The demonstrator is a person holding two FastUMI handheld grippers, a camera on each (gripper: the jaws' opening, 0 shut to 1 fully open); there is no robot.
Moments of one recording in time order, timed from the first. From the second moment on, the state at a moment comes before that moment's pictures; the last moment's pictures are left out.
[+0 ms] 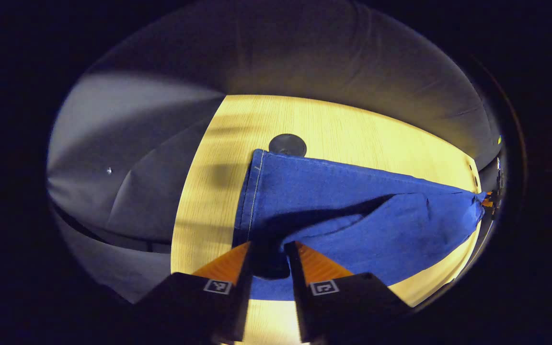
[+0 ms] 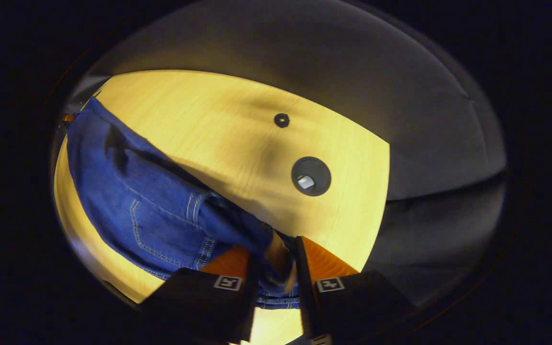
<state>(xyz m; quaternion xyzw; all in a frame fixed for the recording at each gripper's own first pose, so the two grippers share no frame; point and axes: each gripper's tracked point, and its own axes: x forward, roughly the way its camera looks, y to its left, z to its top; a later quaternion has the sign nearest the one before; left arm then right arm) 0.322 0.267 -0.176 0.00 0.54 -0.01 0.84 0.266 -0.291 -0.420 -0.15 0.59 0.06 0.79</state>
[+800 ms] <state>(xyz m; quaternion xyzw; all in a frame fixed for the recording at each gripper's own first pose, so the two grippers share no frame) 0.236 0.161 -0.013 0.04 0.22 -0.04 0.97 0.186 -0.284 -0.359 0.15 0.37 -0.18 0.90</state>
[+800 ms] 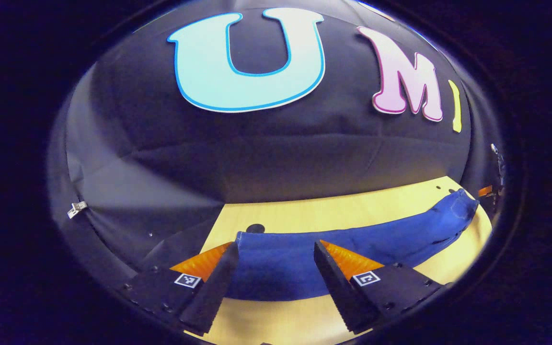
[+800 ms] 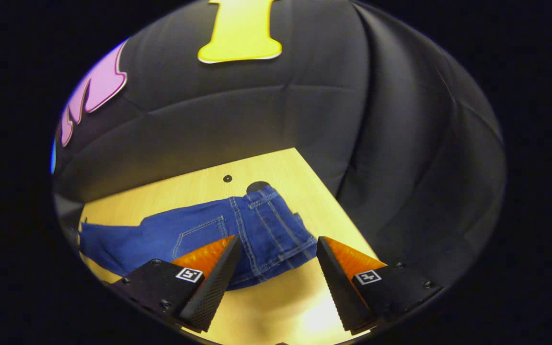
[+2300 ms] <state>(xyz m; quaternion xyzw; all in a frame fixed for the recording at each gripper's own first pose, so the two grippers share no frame) 0.174 0.033 -0.056 -0.04 0.25 -0.11 0.96 0.213 -0.309 -0.421 0.16 0.30 -0.27 0.90</state>
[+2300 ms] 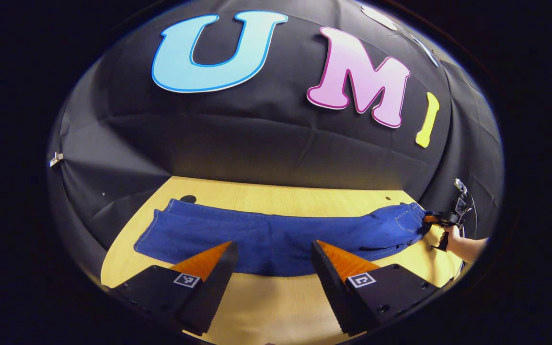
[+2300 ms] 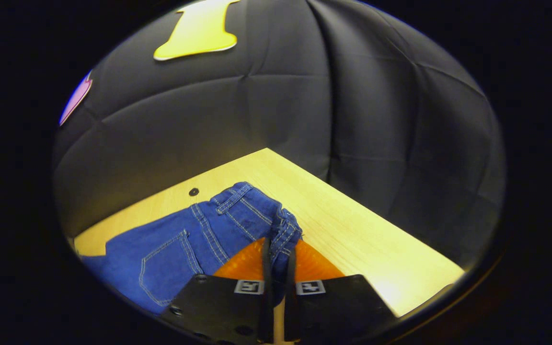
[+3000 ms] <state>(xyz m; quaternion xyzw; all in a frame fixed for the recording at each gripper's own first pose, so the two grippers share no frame) 0.136 0.058 -0.063 -0.06 0.23 -0.10 0.97 0.203 -0.210 -0.226 0.03 0.13 -0.08 0.99</state>
